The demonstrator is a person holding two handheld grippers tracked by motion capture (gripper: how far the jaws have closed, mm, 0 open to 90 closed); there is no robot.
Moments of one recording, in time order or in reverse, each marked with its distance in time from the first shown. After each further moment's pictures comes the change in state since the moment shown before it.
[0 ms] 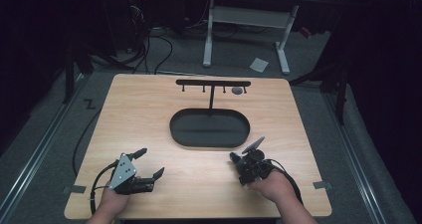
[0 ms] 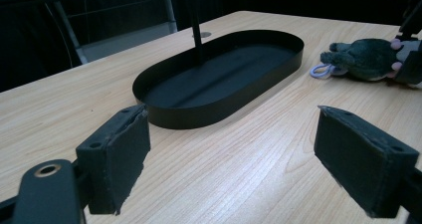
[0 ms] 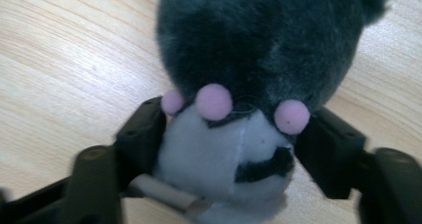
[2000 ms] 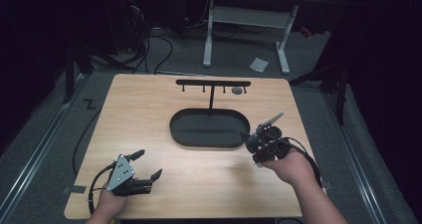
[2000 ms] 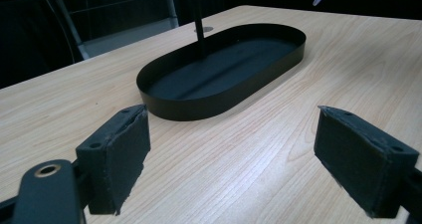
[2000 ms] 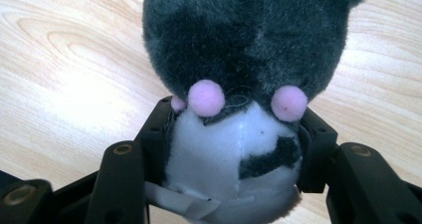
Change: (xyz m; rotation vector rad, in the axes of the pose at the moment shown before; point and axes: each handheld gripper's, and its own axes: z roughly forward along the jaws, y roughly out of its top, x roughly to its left) left arm 0.003 -0.004 -0.006 0.022 0.006 0.002; right arm -0.024 0.016 -0.091 -0.143 -0.047 -0.030
